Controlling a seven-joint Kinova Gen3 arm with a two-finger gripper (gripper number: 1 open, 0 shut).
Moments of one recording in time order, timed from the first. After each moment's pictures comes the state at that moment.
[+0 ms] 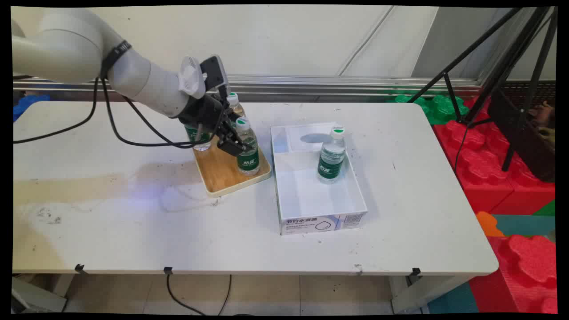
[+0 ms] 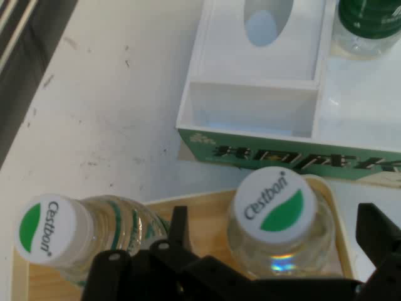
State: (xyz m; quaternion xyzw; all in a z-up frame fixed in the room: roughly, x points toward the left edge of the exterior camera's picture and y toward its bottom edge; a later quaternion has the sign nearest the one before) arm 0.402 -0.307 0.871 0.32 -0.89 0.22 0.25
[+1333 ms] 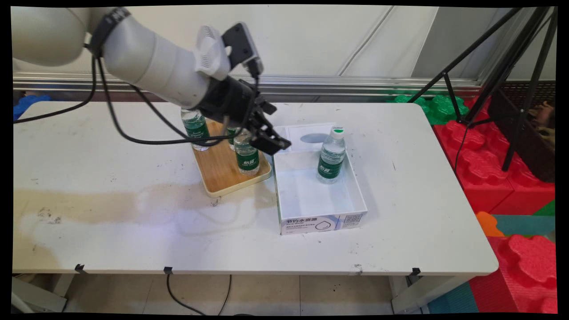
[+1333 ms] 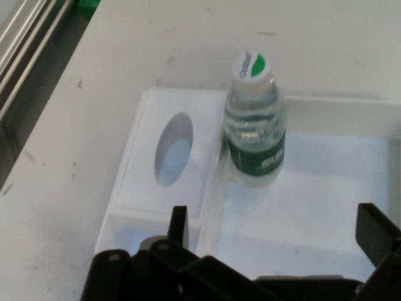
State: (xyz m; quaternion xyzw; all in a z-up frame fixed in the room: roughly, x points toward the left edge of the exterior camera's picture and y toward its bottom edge) arm 0.308 -0.265 0.948 0.30 -0.87 0.23 0.31
